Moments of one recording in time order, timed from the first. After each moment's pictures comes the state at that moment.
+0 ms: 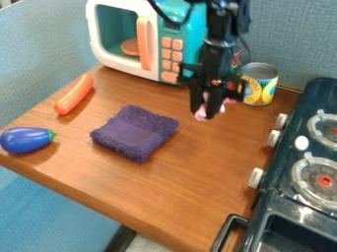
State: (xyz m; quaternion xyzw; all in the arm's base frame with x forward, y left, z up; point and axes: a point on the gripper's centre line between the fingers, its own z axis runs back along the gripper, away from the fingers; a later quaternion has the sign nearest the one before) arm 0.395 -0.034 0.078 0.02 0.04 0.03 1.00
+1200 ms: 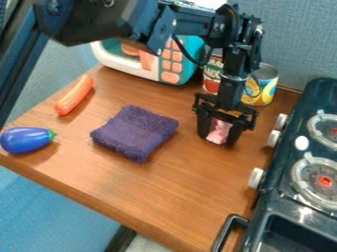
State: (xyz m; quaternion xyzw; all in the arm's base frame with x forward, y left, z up) arm 0.420 -0.048 0.022 0.01 0.08 0.04 1.00
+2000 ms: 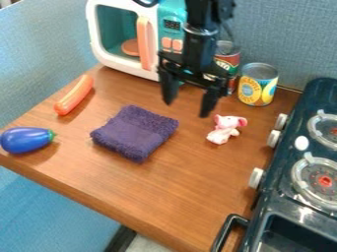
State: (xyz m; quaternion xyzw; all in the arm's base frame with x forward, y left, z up) arm 0.356 -0.015 0.109 0.04 0.00 0.04 1.00
